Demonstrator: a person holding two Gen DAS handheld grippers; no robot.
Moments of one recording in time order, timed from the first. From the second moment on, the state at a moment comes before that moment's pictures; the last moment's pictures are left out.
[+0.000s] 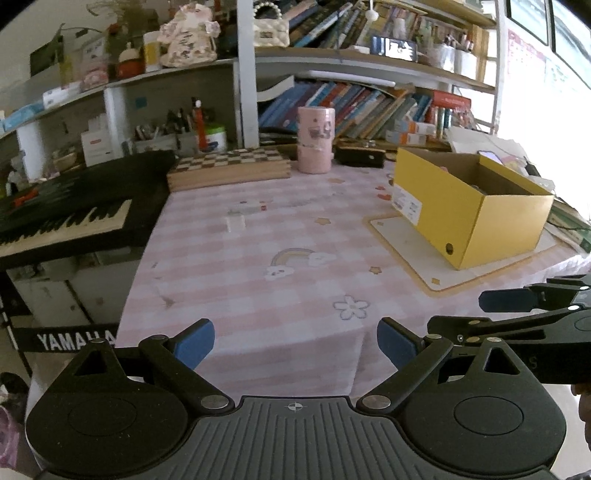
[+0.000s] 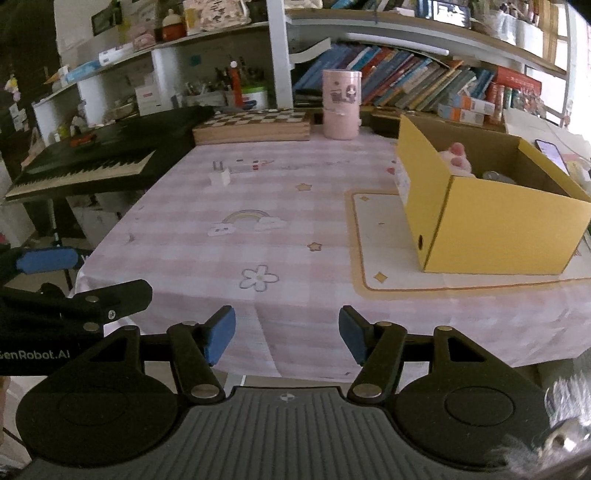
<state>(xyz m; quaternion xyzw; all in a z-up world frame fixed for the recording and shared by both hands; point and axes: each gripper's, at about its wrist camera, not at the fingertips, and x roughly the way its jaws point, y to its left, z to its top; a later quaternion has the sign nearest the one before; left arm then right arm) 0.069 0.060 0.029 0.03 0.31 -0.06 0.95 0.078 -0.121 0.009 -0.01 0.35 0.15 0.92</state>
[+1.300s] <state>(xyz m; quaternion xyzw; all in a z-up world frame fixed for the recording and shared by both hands) 0.116 0.098 0.030 0.02 0.30 -0.04 0.95 0.131 -0.078 0.016 -0.03 0.34 0.17 0.92</state>
